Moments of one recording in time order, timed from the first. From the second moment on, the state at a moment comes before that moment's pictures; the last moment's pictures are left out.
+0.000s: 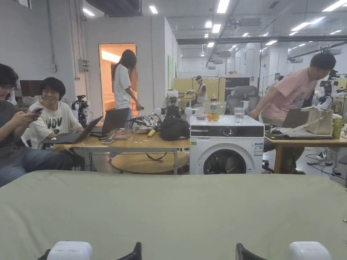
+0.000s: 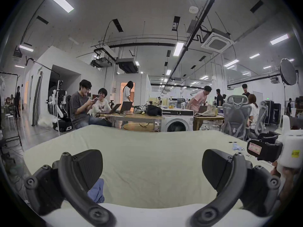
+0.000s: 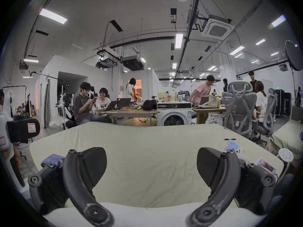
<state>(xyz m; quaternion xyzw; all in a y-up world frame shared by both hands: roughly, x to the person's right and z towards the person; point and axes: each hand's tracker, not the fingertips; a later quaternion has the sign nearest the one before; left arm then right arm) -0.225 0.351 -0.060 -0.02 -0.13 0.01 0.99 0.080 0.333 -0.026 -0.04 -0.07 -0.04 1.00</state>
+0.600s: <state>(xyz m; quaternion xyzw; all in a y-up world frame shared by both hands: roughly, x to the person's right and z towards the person) -0.217 0.350 -0.065 -0.05 -0.15 0.02 0.99 0.080 0.345 -0.033 -0.09 -0.08 -0.10 0.99</state>
